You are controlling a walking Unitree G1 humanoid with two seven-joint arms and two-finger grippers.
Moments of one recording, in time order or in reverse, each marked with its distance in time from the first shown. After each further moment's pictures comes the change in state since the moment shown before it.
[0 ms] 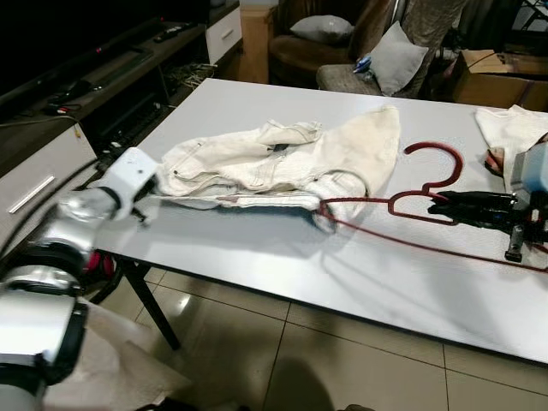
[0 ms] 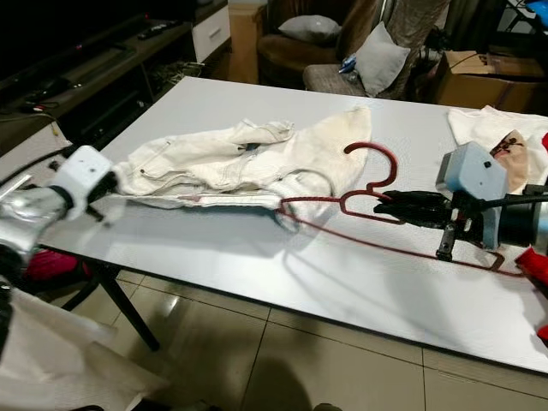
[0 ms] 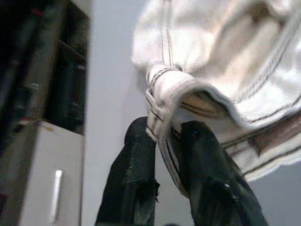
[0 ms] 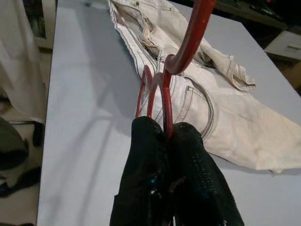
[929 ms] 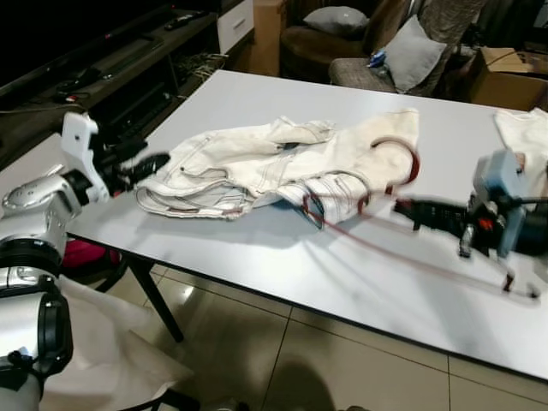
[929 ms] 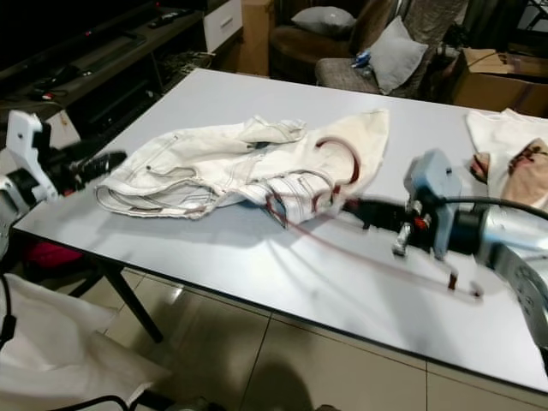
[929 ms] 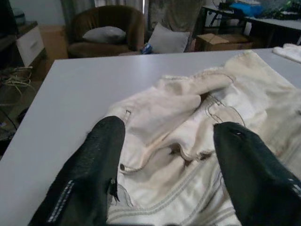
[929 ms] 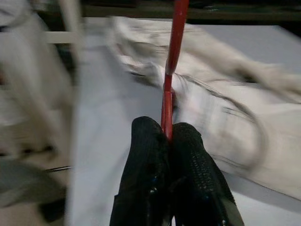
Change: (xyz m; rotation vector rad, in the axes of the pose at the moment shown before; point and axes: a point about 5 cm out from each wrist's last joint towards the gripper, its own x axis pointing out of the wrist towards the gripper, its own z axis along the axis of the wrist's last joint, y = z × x) left arm -0.024 0.020 0.028 -0.533 -0.513 -0.245; right arm 0.039 0.021 -0.015 0.250 -0.139 0.100
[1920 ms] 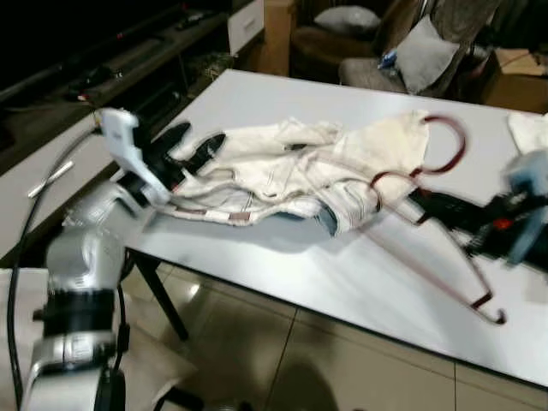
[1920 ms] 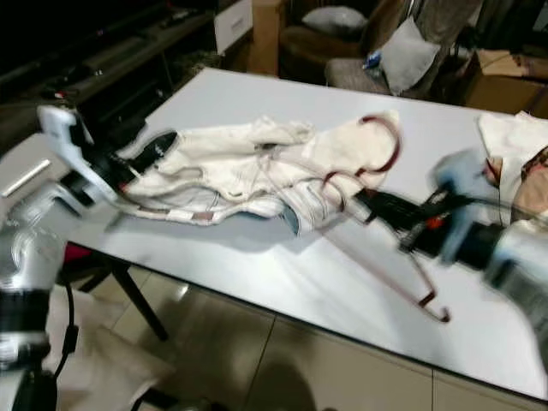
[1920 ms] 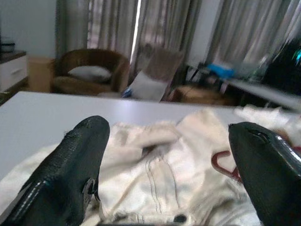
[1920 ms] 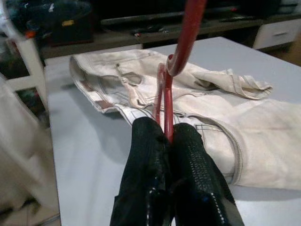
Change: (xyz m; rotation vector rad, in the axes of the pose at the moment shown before) left arm 0.024 -0.098 0.014 -0.129 -0.200 -0.026; right arm -0.002 0.021 0.005 0.132 -0.121 -0.298
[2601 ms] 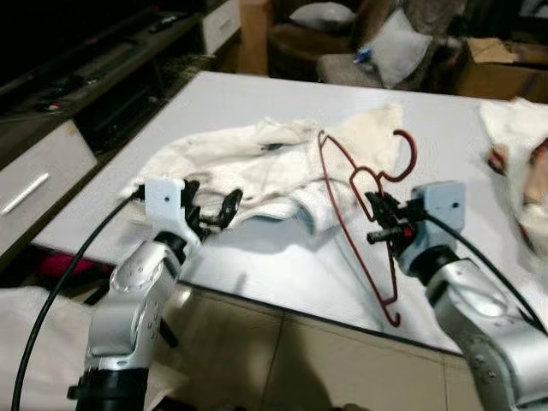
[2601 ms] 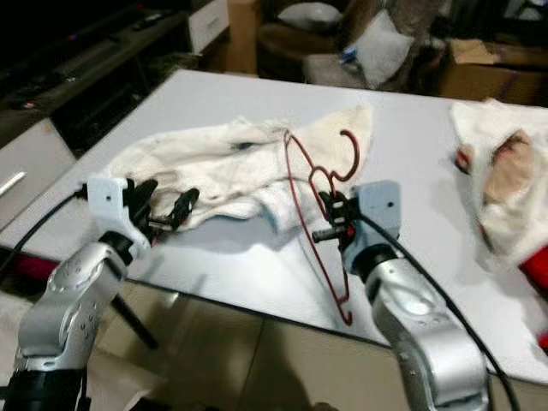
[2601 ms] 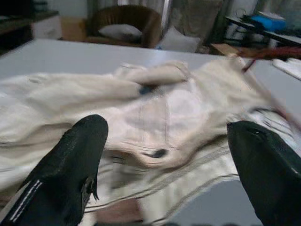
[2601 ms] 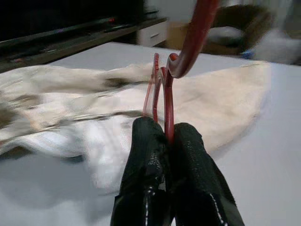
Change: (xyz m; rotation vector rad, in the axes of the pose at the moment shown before) left arm -0.026 -0.043 -0.061 0.014 0.135 0.256; right arm 0.061 0.043 -0.031 0.065 -0.081 -0.514
